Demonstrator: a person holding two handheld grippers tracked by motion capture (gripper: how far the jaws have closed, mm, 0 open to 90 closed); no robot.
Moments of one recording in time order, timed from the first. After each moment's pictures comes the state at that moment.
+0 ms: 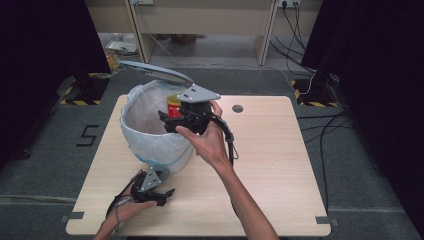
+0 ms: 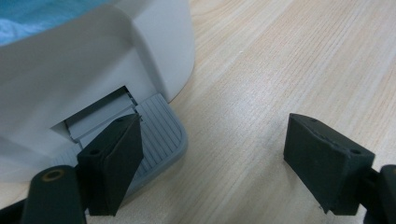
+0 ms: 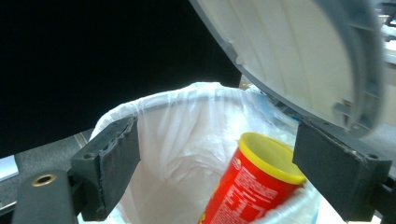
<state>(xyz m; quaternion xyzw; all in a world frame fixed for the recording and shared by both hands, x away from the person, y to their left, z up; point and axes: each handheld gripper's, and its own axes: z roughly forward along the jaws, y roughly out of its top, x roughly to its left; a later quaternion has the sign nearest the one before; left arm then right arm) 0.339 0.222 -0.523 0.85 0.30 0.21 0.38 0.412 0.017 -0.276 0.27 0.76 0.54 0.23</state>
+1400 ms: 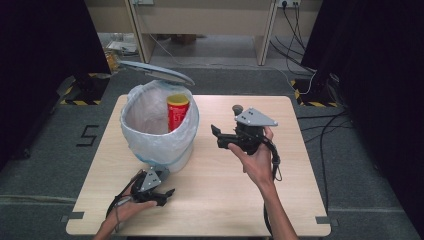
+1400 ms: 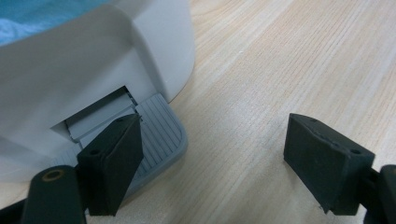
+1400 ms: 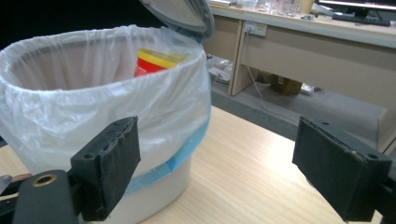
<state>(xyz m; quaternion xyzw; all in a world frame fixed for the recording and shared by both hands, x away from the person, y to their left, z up) 0.339 0.222 -0.523 0.85 0.30 0.21 0.38 0.393 -0.100 -0.324 0.34 0.74 0.52 0.27</state>
